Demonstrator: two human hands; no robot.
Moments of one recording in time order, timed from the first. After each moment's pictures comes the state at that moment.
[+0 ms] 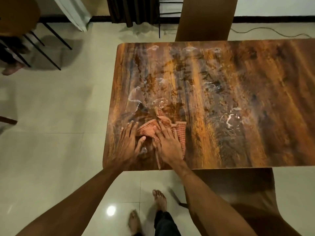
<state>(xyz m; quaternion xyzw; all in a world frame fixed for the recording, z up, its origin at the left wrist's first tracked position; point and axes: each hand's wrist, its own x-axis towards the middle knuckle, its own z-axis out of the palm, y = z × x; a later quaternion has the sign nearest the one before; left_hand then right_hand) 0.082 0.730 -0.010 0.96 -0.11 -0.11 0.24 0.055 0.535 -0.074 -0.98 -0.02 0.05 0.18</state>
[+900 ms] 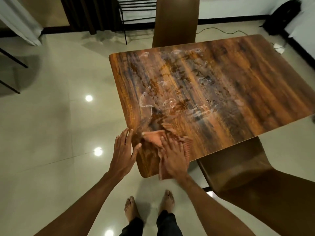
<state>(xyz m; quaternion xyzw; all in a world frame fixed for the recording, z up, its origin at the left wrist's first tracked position) 0.141 0.894 -0.021 0.91 -0.25 -0.12 0.31 0.023 0.691 -0.060 -0.96 0.20 0.06 0.17</state>
